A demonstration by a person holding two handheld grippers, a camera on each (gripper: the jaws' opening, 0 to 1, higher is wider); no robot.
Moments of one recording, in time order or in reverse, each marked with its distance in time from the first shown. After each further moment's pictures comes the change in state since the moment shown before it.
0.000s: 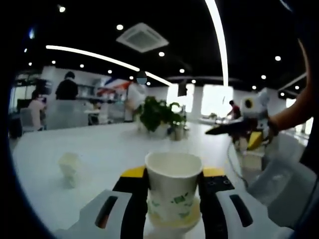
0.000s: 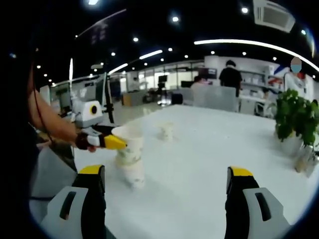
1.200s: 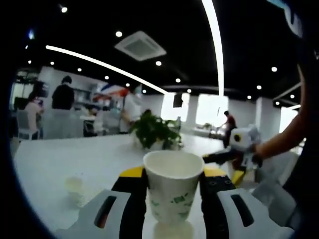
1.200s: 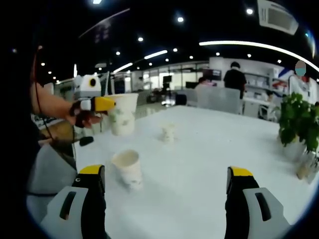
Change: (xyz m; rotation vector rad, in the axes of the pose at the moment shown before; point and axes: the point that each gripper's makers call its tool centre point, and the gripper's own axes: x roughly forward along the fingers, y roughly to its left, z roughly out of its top) left arm -0.012 -0.005 0.084 -0.018 -0.067 -0.053; right arm 0.006 -0.009 0.002 -0.027 -0.001 0.035
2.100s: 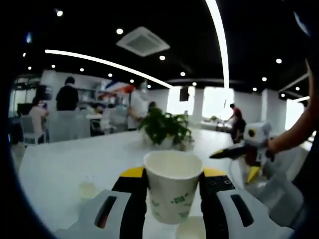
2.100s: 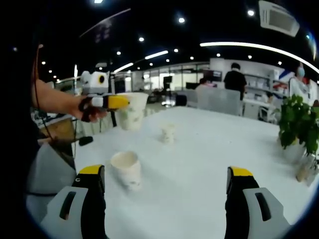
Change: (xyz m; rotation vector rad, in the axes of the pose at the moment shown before) left arm 0.005 0.039 0.008 0.026 0.050 0.058; right arm 0.003 -0.004 0.005 -0.012 -0.003 -0.002
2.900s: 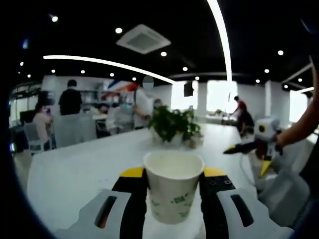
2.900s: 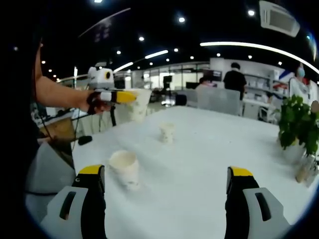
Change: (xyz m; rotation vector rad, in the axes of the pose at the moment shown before) left arm -0.001 0.039 0.011 0.055 0.043 0.042; right arm 0.002 -0.003 0.001 -0.003 0.006 0.000
